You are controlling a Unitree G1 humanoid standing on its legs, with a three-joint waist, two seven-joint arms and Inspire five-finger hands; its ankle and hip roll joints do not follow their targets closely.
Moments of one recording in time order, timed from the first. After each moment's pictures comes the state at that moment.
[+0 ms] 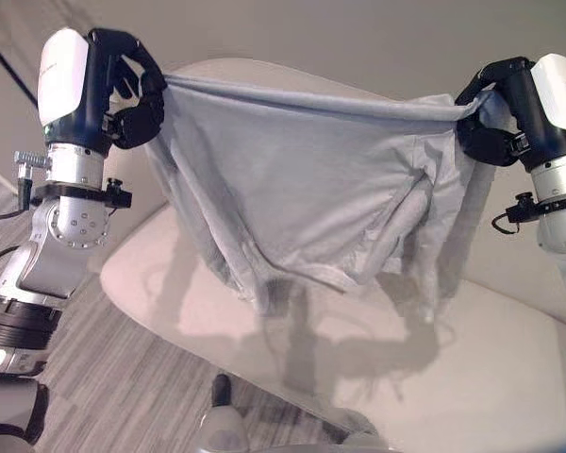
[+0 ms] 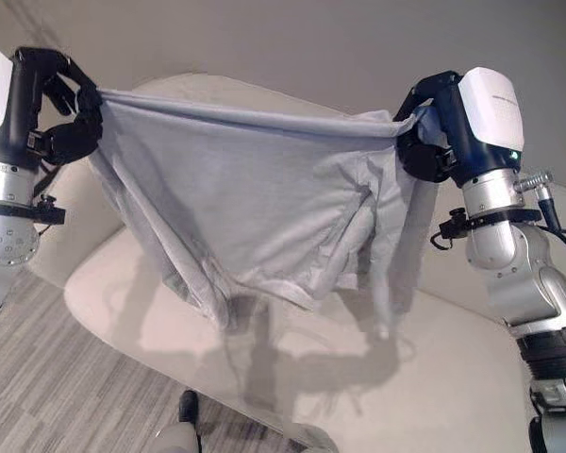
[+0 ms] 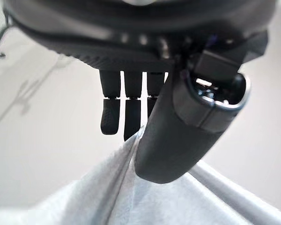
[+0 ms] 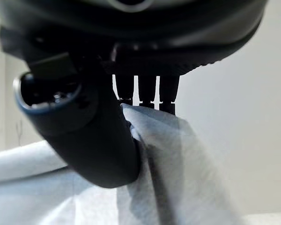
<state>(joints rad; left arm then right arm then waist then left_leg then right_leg) -0.57 0.94 -0.09 0.03 0.15 -0.08 0.41 -0.56 -1.07 0.16 0.11 -0.22 -0.08 -0.28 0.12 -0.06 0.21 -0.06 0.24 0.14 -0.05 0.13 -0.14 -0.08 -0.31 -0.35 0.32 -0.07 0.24</state>
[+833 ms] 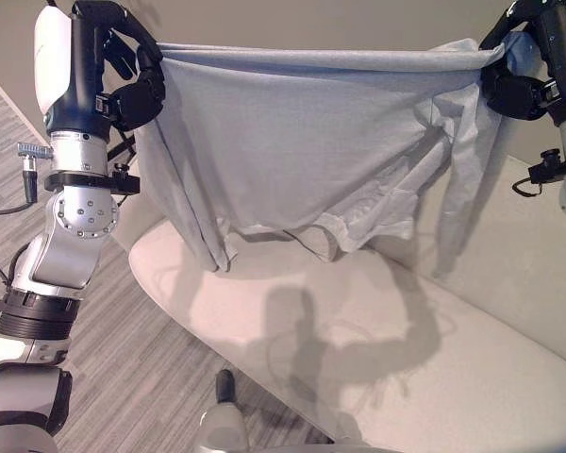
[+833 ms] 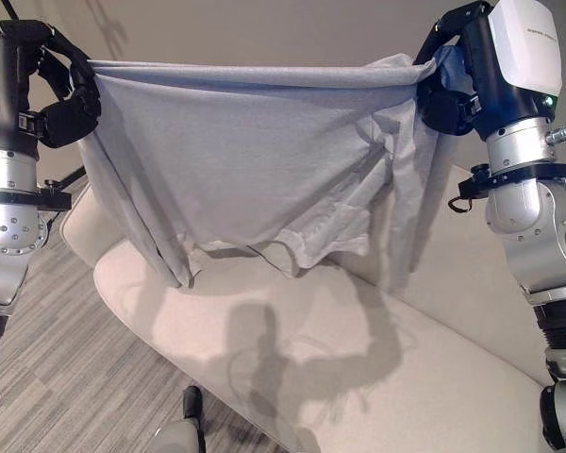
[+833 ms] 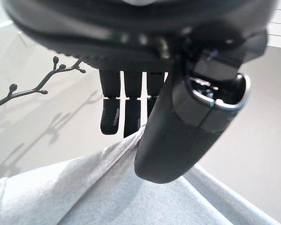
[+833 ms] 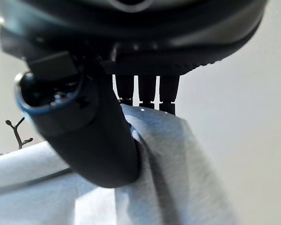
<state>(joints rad) -0.59 0.81 -0.10 0.07 0.11 -0.10 0.40 -0.51 -1.14 0.06 0.07 -0.23 -0.07 -0.32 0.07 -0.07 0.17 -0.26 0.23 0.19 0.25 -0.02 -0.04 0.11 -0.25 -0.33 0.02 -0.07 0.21</state>
